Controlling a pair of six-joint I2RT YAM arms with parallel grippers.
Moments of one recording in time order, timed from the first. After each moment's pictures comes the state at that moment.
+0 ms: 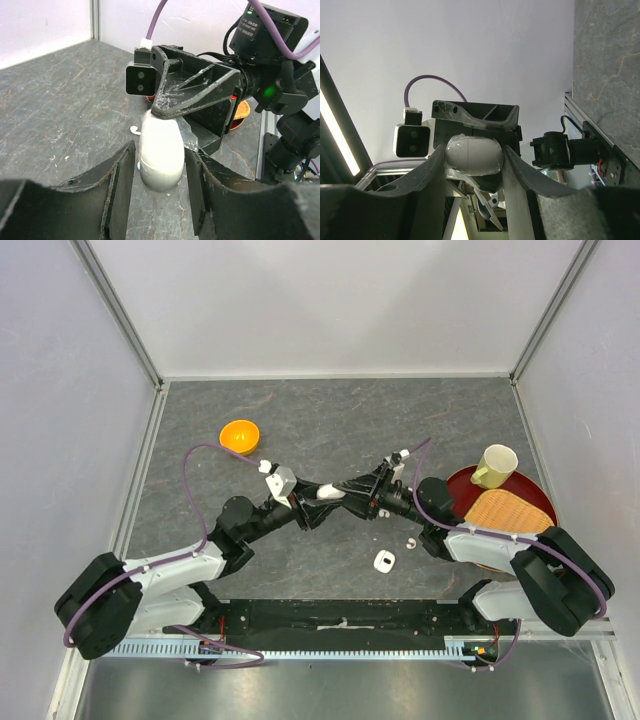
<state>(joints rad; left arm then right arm) -0.79 1.12 0.36 0.94 0.30 -0.23 0.63 1.32 0.40 0.98 -0.50 1.77</state>
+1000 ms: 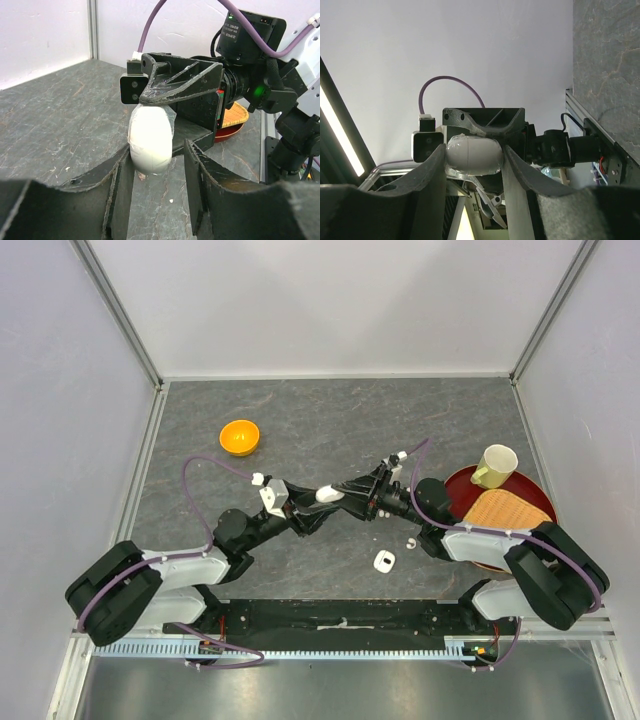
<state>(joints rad) -0.79 1.21 0.24 1.27 0.32 -0.22 0.63 1.36 0.40 1.03 -0.50 1.80</state>
